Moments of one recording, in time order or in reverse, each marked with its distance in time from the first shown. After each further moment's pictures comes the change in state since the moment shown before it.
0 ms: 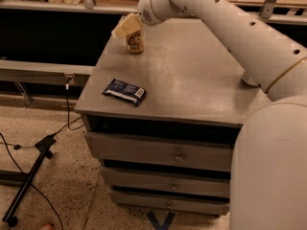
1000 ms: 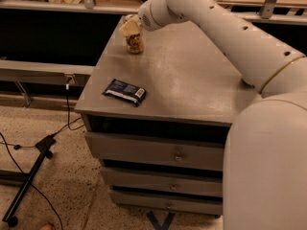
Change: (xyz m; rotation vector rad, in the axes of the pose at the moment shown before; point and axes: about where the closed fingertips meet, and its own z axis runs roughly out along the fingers) arm 0.020 -0.005 0.019 0.006 0.024 0.093
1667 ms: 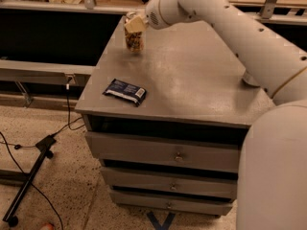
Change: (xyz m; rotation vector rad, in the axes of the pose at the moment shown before) arm -0.006 0.001 -0.021 -0.040 -0.055 0.005
